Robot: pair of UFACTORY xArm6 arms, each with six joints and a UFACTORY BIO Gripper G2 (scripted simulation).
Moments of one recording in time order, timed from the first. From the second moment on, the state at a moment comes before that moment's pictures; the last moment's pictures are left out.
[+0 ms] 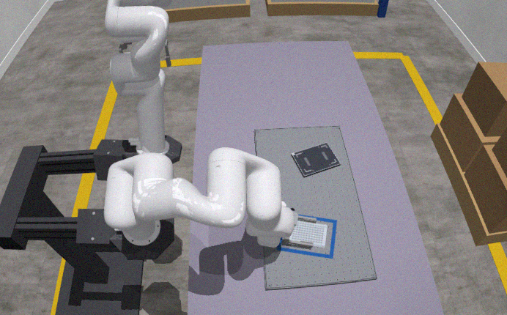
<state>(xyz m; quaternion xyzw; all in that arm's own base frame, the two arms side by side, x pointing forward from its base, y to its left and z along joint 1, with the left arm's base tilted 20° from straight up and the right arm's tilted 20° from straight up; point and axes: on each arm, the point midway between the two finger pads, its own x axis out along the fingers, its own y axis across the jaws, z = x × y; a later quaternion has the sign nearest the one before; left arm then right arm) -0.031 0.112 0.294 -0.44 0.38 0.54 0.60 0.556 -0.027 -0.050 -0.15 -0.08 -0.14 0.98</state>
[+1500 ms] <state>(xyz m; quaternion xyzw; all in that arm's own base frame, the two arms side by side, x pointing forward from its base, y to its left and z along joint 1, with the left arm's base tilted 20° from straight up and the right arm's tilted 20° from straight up) -0.031 0.112 0.294 -0.44 0.38 0.54 0.60 0.557 -0.028 -0.053 -0.15 -0.08 -0.14 0.98</state>
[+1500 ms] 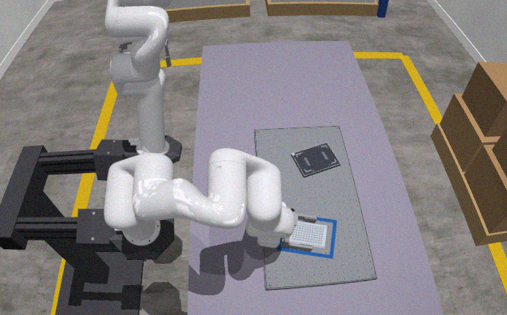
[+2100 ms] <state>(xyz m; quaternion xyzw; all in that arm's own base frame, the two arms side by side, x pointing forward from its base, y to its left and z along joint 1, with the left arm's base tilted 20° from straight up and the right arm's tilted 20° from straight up) -0.031 0.112 0.294 -0.44 0.38 0.54 0.60 0.556 -0.025 -0.044 -0.15 -0.08 -0.14 0.98</state>
